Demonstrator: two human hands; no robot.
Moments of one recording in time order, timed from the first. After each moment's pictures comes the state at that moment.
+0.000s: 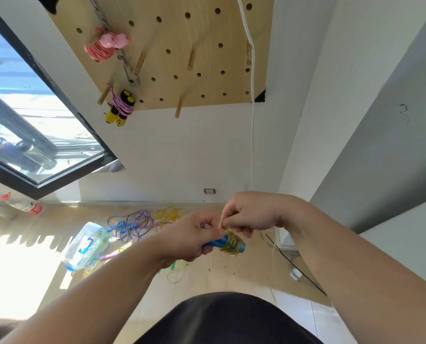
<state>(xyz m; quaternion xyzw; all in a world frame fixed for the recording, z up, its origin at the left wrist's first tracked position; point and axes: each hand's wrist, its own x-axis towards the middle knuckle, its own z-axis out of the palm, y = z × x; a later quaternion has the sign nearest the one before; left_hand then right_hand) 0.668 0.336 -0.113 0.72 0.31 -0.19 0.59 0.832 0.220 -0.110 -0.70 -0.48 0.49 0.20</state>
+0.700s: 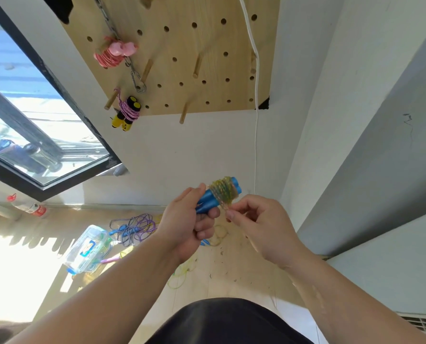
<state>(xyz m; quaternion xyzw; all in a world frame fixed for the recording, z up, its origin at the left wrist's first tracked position) 0.689 0.329 -0.093 0.44 0.38 0.10 0.81 0.784 0.187 -0.115 -0.71 -0.30 0.27 0.58</state>
